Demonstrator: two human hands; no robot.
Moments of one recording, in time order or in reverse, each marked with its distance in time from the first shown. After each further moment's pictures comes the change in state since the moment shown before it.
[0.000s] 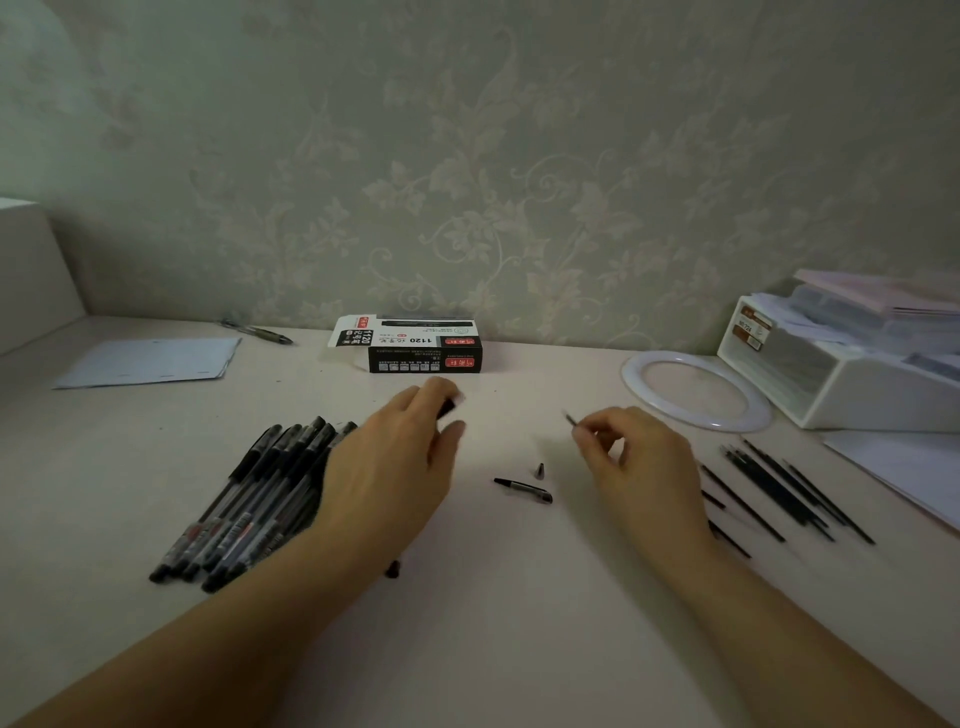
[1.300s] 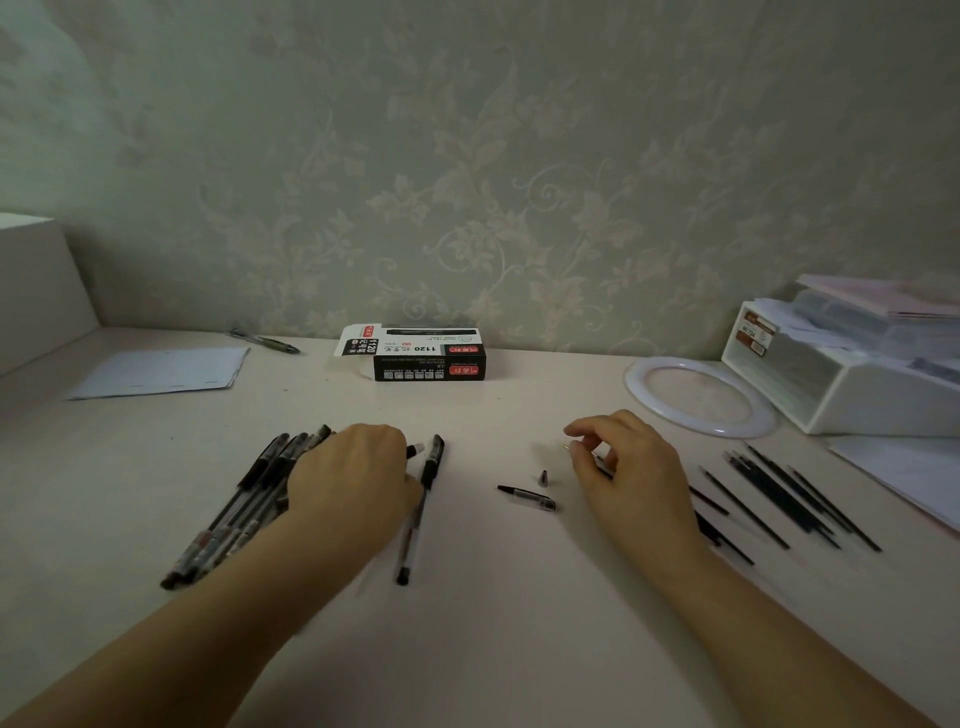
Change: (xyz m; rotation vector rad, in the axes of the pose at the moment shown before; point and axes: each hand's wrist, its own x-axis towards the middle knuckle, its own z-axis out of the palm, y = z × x) left_hand 0.009 -0.007 -0.023 0.456 -0.382 -0.234; right_hand -0.003 -0.003 0.005 -0.004 -0.034 -0.104
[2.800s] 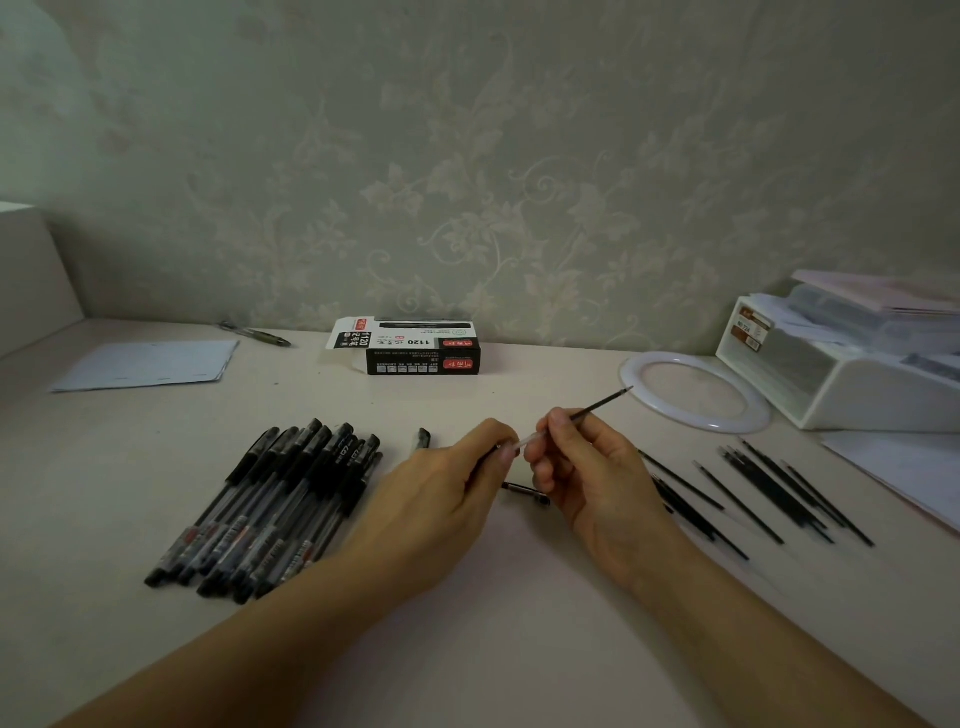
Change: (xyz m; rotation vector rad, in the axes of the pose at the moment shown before) left_hand -0.018 0.033 0.029 -0.668 0.157 0.485; right_hand -0.002 -0.037 0.003 1.269 -0.246 0.501
